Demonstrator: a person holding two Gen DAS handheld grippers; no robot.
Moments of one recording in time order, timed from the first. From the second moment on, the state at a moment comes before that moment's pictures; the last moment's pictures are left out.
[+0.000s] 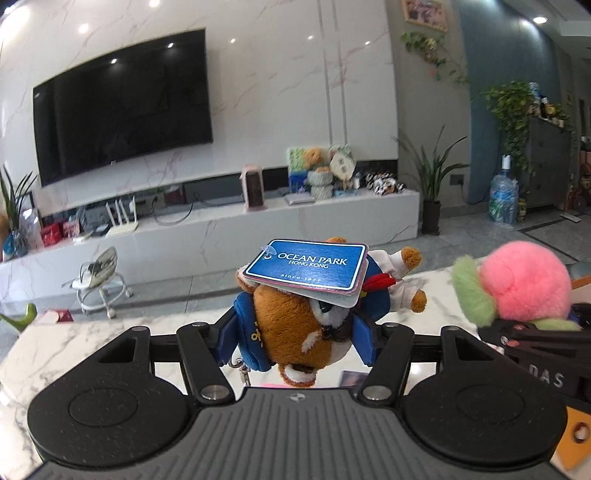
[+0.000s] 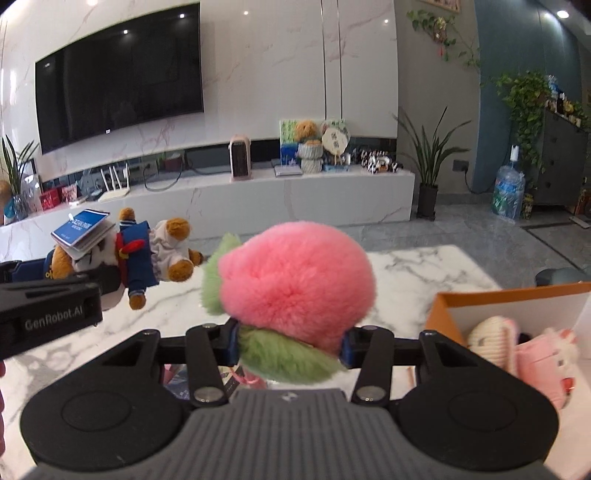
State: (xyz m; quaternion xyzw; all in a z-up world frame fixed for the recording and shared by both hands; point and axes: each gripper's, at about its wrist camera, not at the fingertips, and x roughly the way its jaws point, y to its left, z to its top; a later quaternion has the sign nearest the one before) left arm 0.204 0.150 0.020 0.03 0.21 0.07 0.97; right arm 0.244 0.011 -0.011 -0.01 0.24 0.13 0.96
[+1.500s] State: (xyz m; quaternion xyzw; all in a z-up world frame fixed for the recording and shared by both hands) left arm 0.185 -0.113 0.020 0.19 0.19 -0.14 0.95; right arm 0.160 -0.255 0.014 0.10 0.20 -0.05 0.97
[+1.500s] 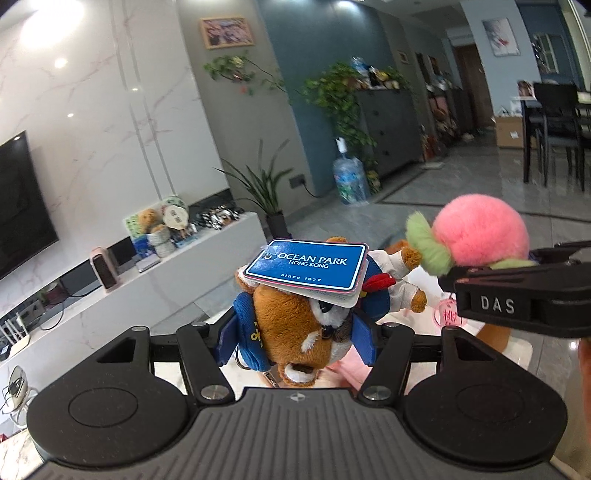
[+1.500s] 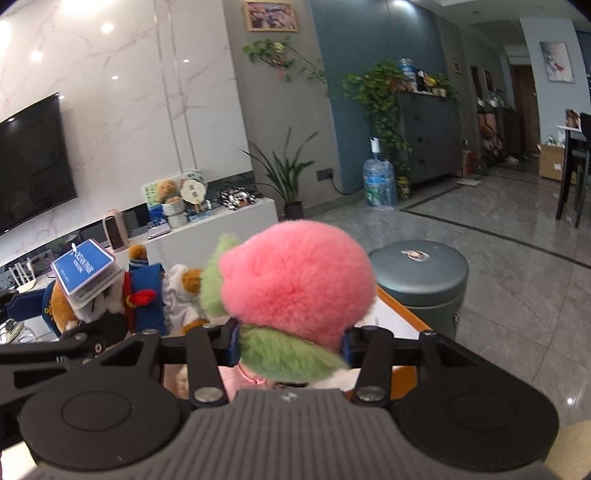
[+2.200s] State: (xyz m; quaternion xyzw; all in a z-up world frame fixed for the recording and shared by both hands) left arm 0.213 -0.141 -0.047 0.22 0.30 -0.17 0.91; right arm 0.217 -0.294 -0.041 0.14 0.28 -0.04 0.95
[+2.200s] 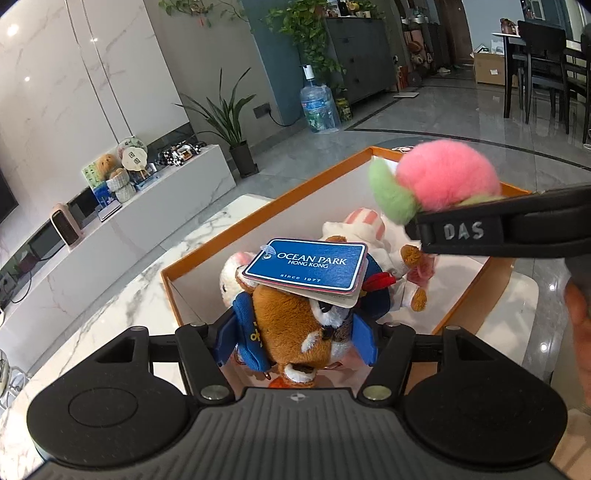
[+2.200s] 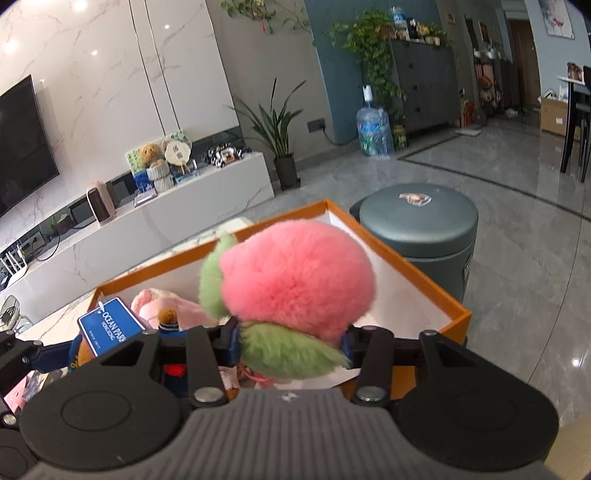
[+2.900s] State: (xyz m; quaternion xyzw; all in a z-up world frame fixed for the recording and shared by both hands) left arm 0.204 -0.137 -0.052 0.24 0.29 -0.19 0.91; right arm 0.219 -0.268 -0.049 0.11 0.30 -0.01 0.95
